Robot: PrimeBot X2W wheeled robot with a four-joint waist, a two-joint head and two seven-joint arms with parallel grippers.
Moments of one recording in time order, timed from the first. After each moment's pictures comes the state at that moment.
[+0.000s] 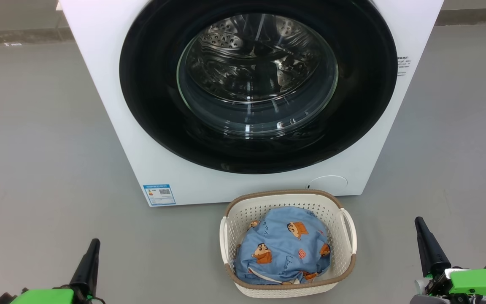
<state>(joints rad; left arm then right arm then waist) -0.06 0.04 0.08 0.27 -1.62 -0.12 0.11 -0.06 -0.05 -0.14 0.27 1.62 0.13 0.10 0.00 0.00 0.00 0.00</state>
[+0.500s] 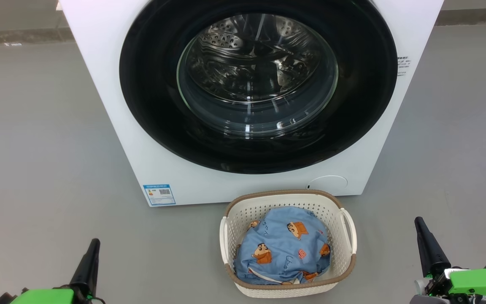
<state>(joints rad) -0.06 0.04 0.08 0.27 -1.62 -0.12 0.11 -0.06 -0.05 -0.14 0.27 1.61 0.13 0.10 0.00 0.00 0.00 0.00</state>
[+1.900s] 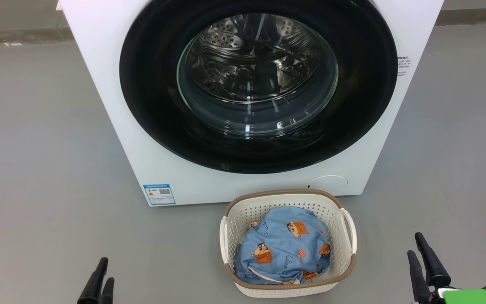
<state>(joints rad) -0.01 0.01 0.06 0.33 -1.62 -0.12 0.08 -0.01 -0.03 -0.13 0.32 1.61 0.13 0.08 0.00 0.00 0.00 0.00</state>
